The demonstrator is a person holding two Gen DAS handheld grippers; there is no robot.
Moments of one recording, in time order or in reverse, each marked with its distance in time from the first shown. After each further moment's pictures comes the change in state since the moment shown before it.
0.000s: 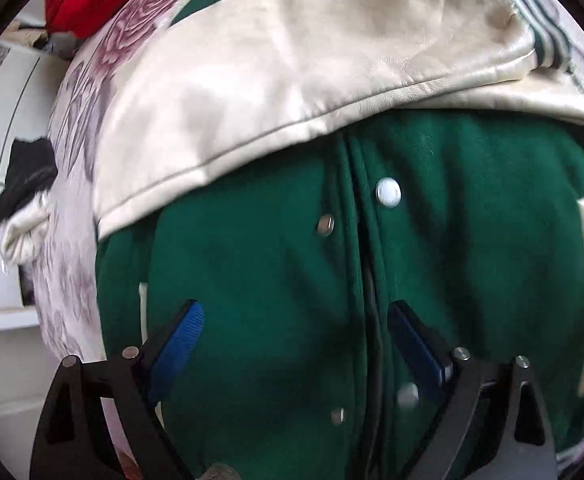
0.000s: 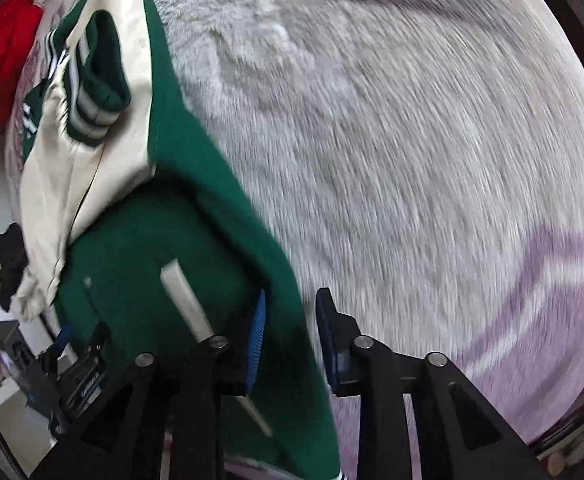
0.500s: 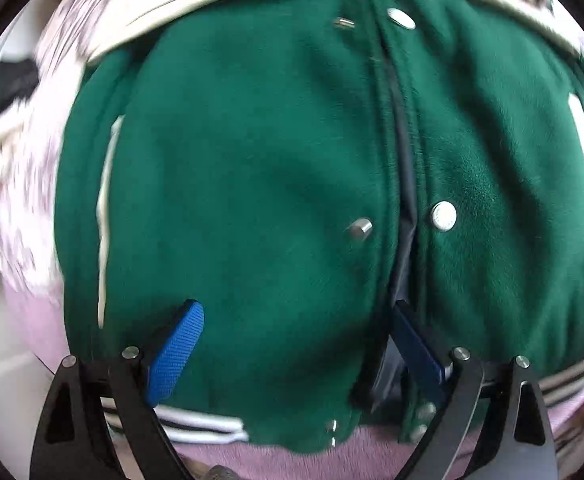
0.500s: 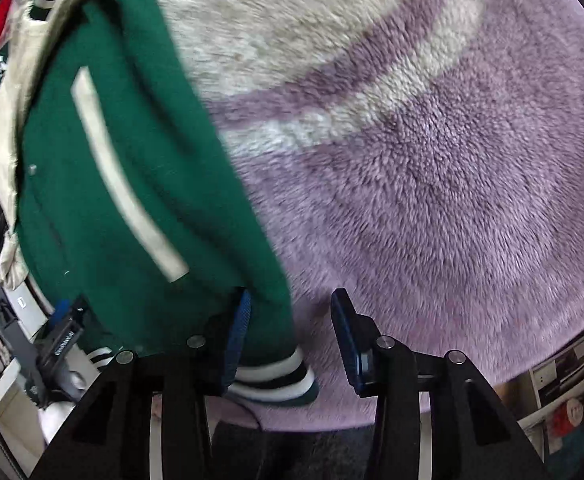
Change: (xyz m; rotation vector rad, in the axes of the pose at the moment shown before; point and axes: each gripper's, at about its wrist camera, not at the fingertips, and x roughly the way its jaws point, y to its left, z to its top) left arm 0.025 0.038 -0.091 -0.116 0.153 -0.163; right arm -0.004 -0.093 -0.130 0.060 0.114 -0.078
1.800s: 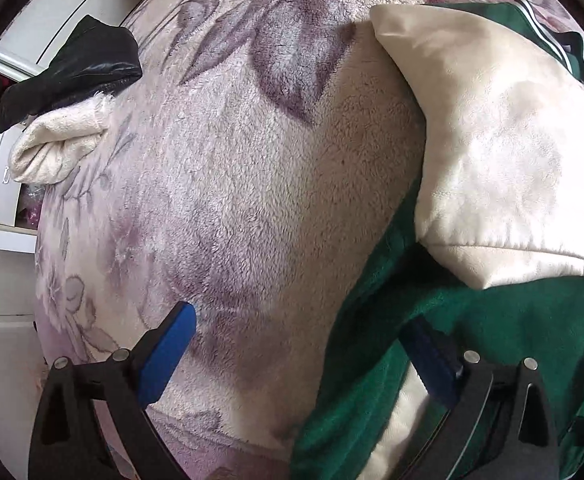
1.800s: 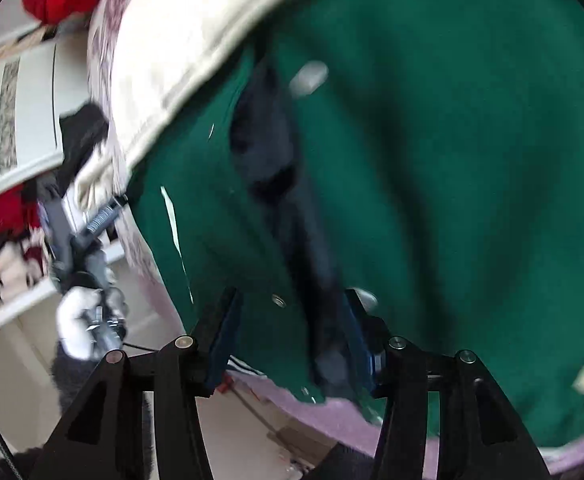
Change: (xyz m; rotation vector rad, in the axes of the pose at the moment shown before) left arm 0.004 0.224 0.126 -0.204 -0.162 0.127; right arm -0.017 0.228 0.027 -0.358 0.125 0.334
